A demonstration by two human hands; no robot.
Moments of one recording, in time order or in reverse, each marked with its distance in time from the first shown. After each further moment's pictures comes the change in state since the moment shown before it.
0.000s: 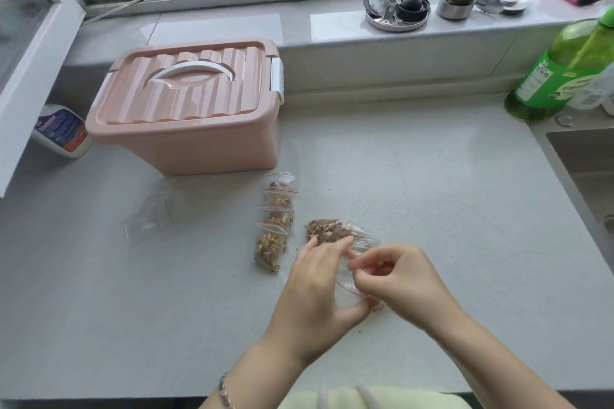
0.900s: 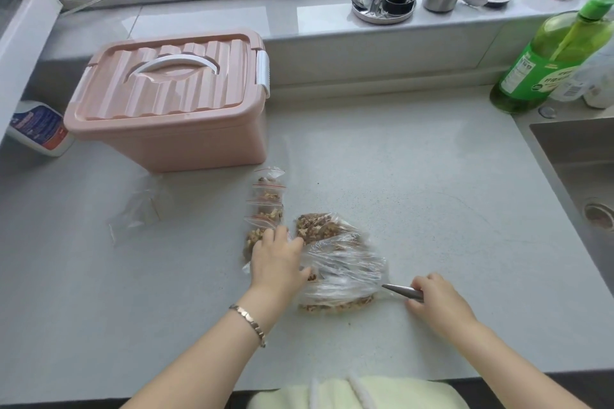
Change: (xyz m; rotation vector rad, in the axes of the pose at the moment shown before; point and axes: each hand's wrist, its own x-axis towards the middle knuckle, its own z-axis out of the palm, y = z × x) left_hand 0.024 -0.070 0.024 0.705 -0.384 -0.373; right_hand 0.026 0.150 -0.058 -0.916 -0.035 0.241
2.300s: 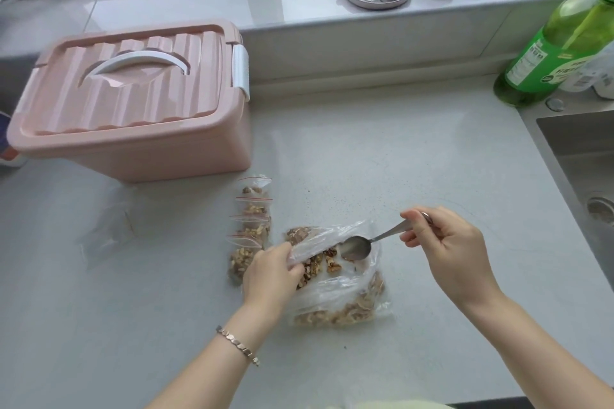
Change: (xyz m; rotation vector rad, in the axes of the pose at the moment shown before) left_hand 0.031 0.004 0.002 -0.472 -0.006 -0.218; right_hand 0.006 -0.060 -0.099 0.841 0.556 -0.376
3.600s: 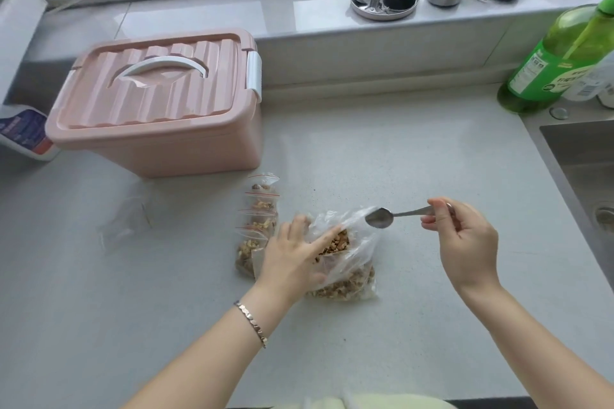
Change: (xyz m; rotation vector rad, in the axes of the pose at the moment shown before) left_hand -0.001 0.011 -0.002 0.408 0.079 0.507; right_hand 0.003 0.032 -0.009 -0.043 0.229 -0.003
